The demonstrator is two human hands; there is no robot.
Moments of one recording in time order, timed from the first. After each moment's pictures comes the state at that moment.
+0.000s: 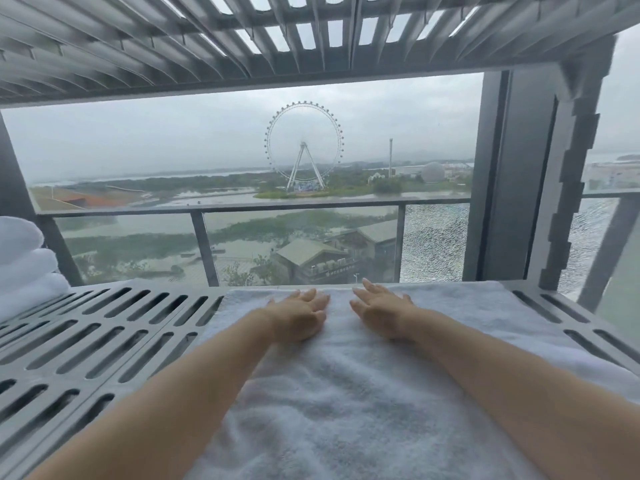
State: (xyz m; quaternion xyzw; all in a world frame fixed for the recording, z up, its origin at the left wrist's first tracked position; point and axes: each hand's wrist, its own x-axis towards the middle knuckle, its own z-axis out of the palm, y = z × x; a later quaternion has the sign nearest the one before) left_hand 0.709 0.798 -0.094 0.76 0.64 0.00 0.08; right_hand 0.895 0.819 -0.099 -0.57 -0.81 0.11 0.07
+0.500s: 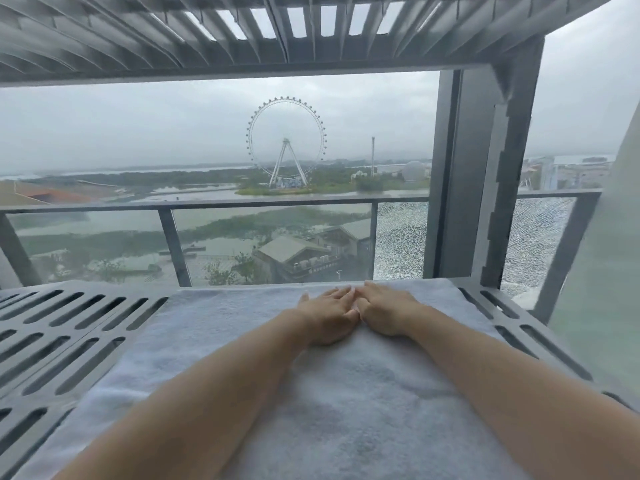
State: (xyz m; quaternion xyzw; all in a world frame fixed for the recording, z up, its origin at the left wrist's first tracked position) left_hand 0.846 0.804 -0.091 0.82 0.57 0.00 0.07; right_hand 0.988 0.828 -0.098 -0.59 -0.80 0.08 0.07
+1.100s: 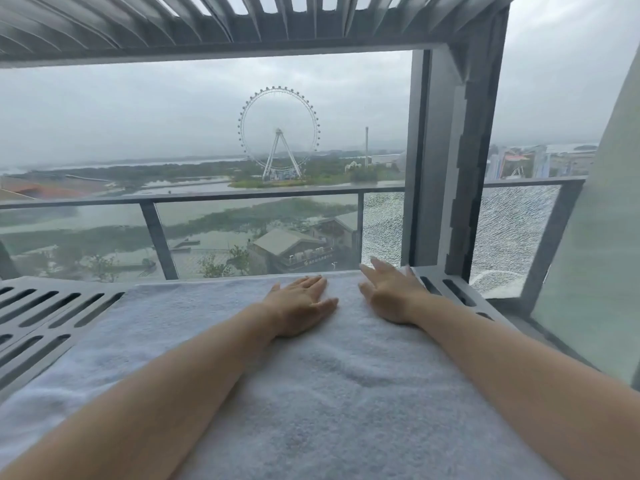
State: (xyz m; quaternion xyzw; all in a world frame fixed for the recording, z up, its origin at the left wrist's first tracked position) left_hand 0.867 0.813 -0.098 0.81 0.59 0.02 0.05; right_hand 1.064 0.837 -0.102 -0.60 -0.80 0.05 0.08
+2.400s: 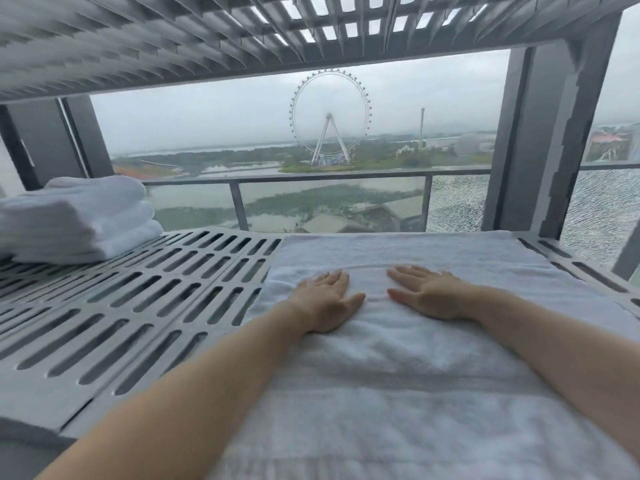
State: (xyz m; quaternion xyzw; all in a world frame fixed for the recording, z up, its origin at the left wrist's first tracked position) left_hand 0.723 0.616 -0.101 0.75 0.65 0.02 0.06; right_hand 0.937 0.681 -0.107 -0.51 -0.86 0.07 0.00
